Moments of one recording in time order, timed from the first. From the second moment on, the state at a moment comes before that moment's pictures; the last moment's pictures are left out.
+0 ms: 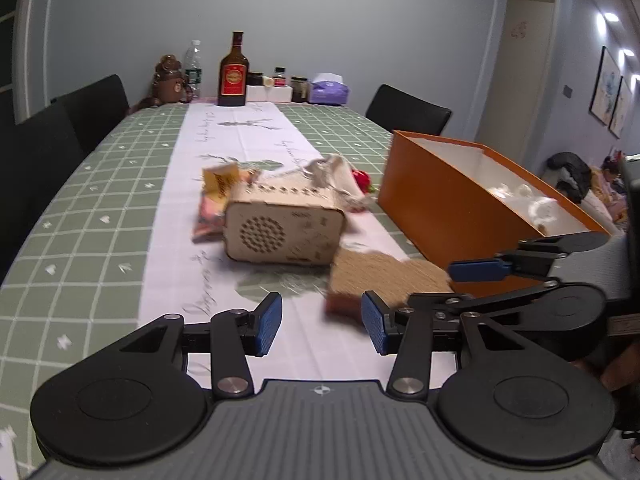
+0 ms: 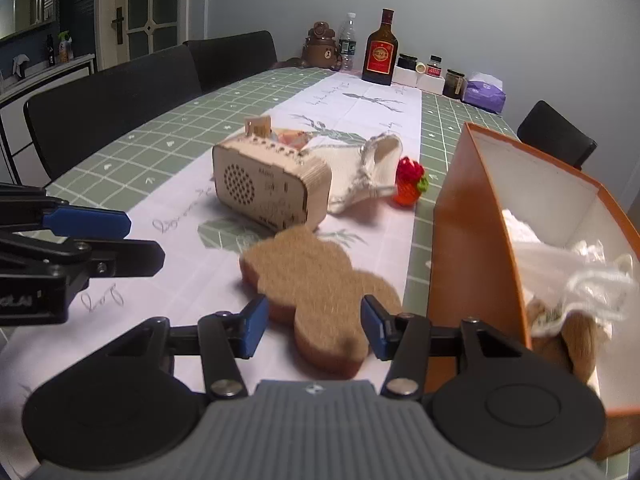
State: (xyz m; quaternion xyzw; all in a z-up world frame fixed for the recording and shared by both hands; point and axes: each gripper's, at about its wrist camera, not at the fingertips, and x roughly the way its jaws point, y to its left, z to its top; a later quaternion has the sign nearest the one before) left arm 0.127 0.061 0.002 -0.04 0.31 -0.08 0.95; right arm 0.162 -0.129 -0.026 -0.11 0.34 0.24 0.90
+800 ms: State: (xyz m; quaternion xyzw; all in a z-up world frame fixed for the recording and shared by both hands) left arm 0.346 0.115 -0.004 -0.09 0.44 -0.02 0.89; right arm 0.254 -0.103 -0.012 -0.11 0.40 0.25 0.88
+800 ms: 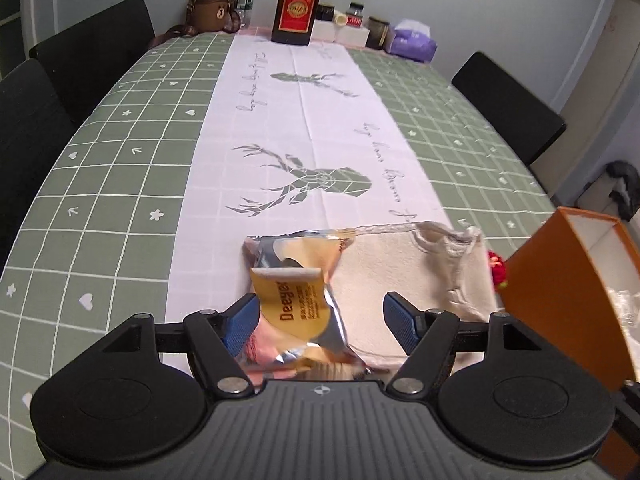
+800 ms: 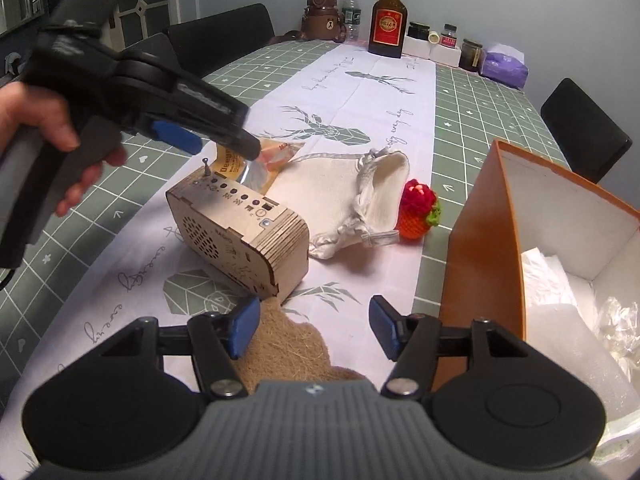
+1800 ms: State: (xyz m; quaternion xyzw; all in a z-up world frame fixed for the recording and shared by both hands) left arm 0.342 0.127 -0.010 -0.06 0.40 0.02 0.91; right arm 0.243 -0.107 -0.022 -0.08 0.41 0.23 0.88
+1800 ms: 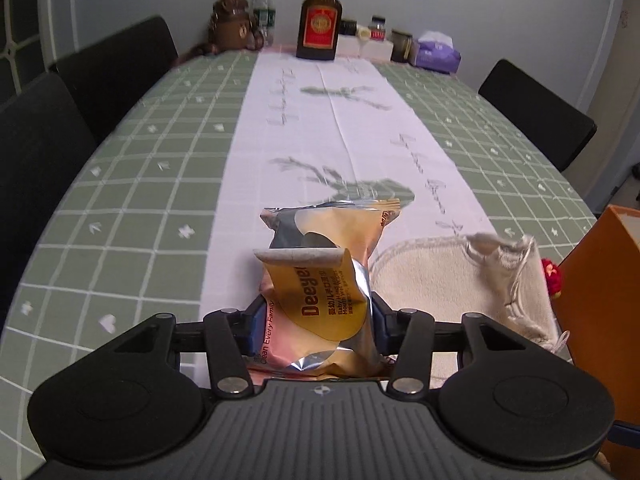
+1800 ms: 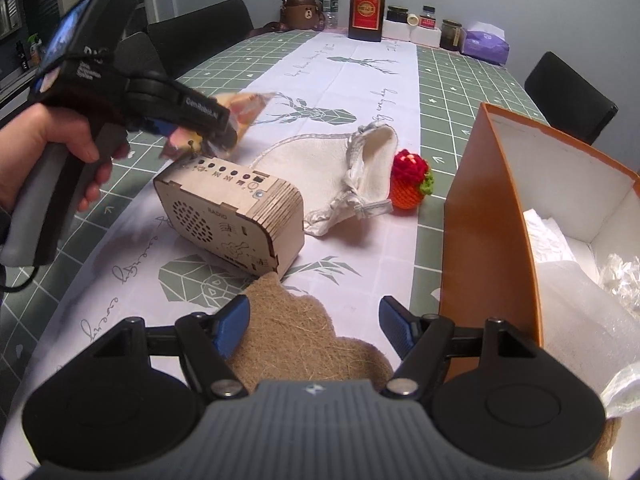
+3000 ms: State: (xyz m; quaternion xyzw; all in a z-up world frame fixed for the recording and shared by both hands) left arm 0.136 0.087 -0.011 -0.09 0.39 -0.02 0.92; right arm 0.216 -0.089 -0.027 -0.23 0.43 0.28 0.83
